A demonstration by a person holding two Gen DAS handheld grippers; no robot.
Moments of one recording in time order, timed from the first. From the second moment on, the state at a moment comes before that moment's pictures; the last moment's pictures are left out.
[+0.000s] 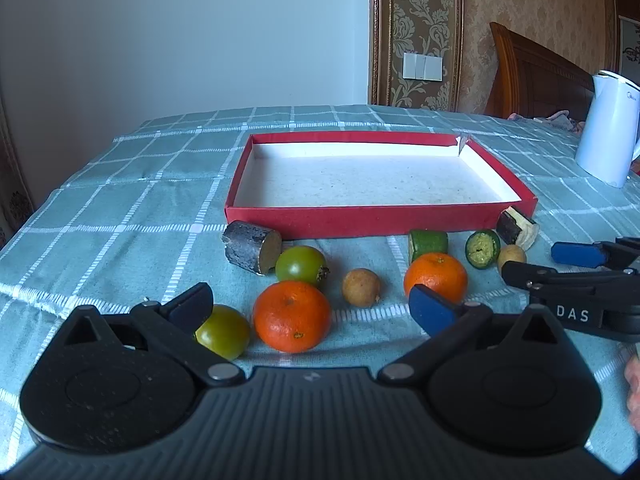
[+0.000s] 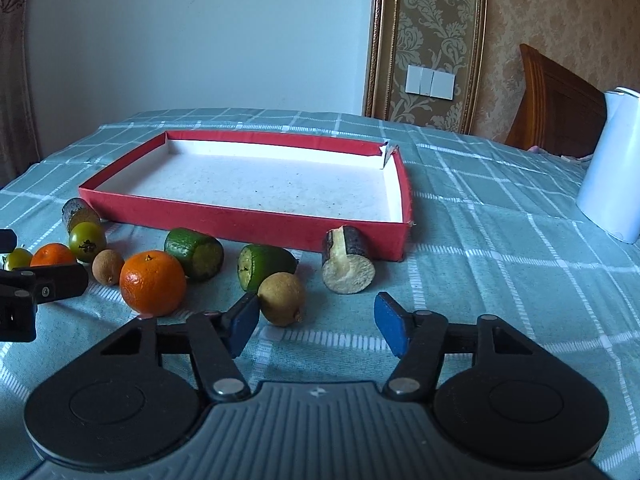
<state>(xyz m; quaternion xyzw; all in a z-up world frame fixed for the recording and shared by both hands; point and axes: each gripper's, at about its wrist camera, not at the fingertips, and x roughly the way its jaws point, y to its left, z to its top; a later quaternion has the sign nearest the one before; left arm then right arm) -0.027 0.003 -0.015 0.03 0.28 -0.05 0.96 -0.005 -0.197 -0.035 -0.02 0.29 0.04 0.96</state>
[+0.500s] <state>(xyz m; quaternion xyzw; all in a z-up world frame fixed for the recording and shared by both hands) -0.026 0.004 -0.016 0.03 0.28 -0.06 0.96 0.006 -0.190 -0.040 -0.03 0.30 0.03 0.95</state>
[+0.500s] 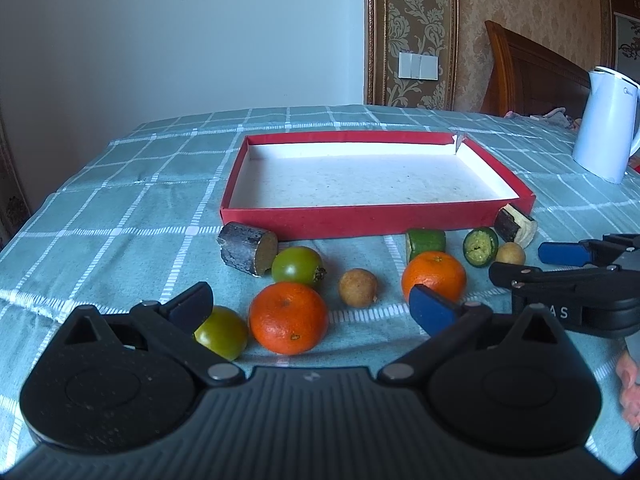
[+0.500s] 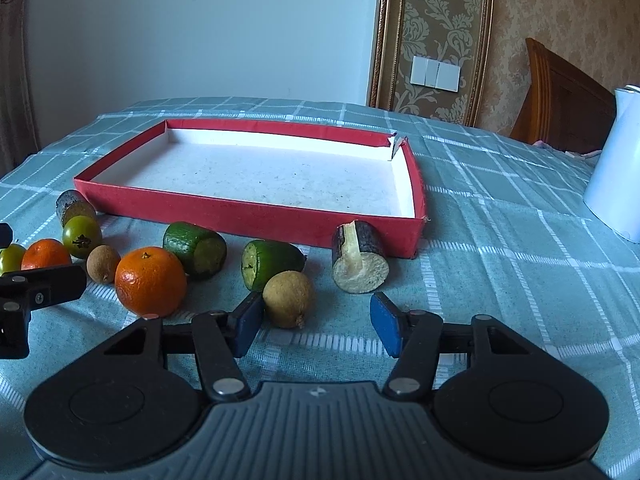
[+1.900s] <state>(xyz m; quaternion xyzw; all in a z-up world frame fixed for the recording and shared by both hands) -0.032 0.023 -0.032 0.06 0.26 -0.04 0.96 -0.012 -0.183 -0.022 -0.02 0.26 0.09 0.96</state>
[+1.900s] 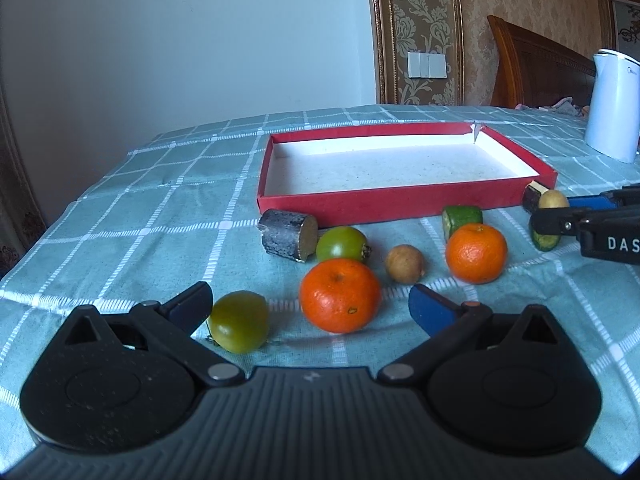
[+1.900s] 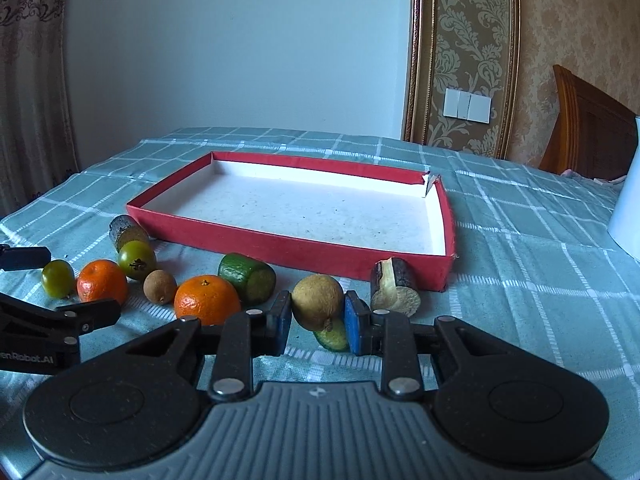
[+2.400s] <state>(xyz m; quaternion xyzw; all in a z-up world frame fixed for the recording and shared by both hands) -0.018 0.010 -0.033 0.10 0.23 -0.04 0.97 0.020 -0.189 0.005 -0.03 0.22 0.08 0.97</state>
